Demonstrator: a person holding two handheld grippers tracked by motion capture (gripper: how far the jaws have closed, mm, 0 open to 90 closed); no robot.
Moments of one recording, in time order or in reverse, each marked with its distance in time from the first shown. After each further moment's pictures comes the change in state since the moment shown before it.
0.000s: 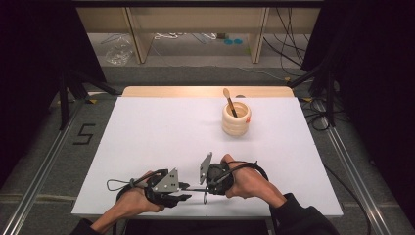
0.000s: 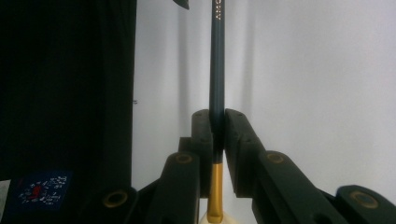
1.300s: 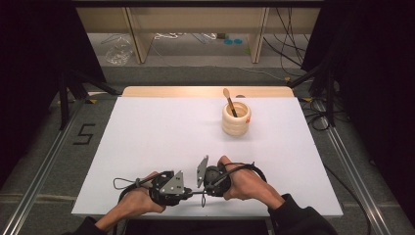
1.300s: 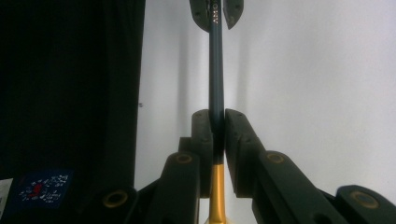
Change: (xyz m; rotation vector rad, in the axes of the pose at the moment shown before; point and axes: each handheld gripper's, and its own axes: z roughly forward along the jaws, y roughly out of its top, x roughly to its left) left arm -0.002 0.005 0.009 0.086 -0.019 0.049; right arm 0.005 0.007 0.001 0.017 0.000 -0.046
